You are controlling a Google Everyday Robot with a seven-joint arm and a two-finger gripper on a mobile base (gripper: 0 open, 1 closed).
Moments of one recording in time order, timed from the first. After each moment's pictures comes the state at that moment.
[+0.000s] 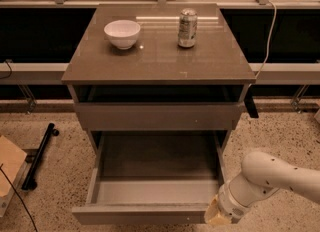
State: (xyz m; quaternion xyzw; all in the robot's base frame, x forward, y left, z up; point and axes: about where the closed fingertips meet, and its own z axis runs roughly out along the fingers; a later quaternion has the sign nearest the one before) arm 0.362 -0.175 0.486 -0.61 0.75 0.23 0.09
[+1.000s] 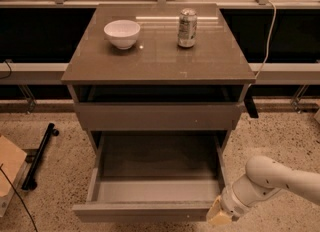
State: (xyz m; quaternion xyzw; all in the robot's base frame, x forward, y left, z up) arm 0.382 -0.196 0.430 -0.56 0.78 0.27 0.09
